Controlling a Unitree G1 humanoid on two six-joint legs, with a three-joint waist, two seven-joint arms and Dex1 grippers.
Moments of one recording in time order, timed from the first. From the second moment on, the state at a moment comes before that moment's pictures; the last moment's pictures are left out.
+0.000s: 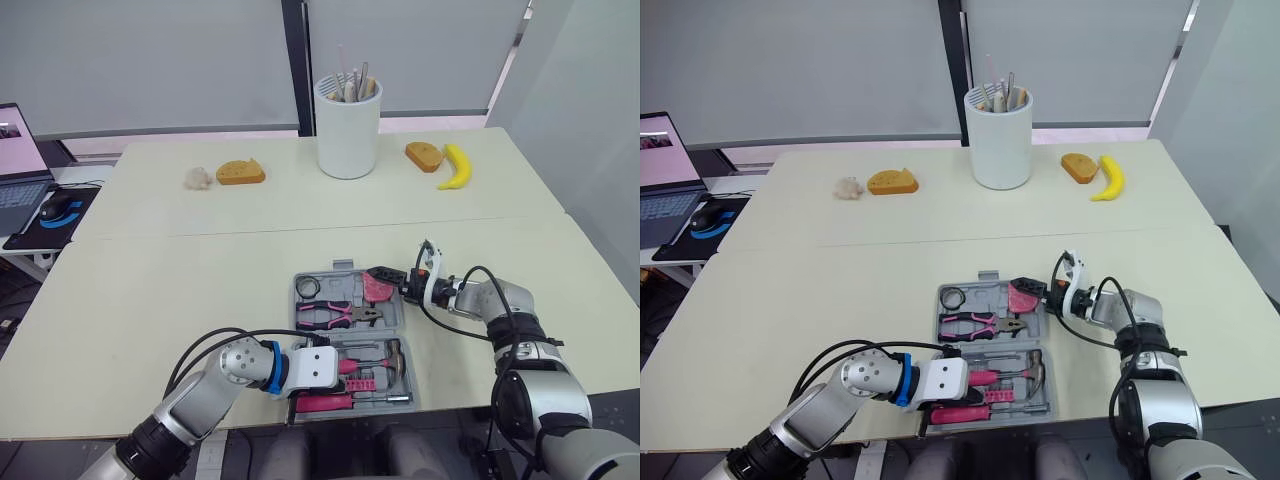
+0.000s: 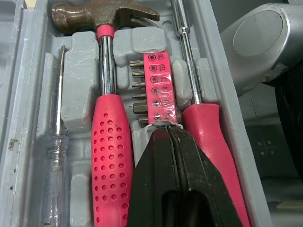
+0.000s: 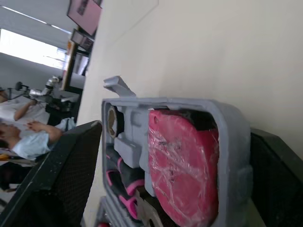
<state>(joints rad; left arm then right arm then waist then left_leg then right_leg) -0.15 0.66 -0.54 -0.22 0.07 0.25 -1.04 -0.73 -0.27 -0.18 0.73 0.53 0.96 0.85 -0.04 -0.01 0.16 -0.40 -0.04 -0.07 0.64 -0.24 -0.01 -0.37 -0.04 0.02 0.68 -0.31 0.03</state>
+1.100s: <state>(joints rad) 0.35 1.06 -0.02 -0.49 -0.16 0.44 -1.14 -0.42 -0.44 -0.26 -0.23 1.05 1.58 0.79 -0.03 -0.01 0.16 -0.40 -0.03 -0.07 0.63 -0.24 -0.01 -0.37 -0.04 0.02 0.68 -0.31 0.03</state>
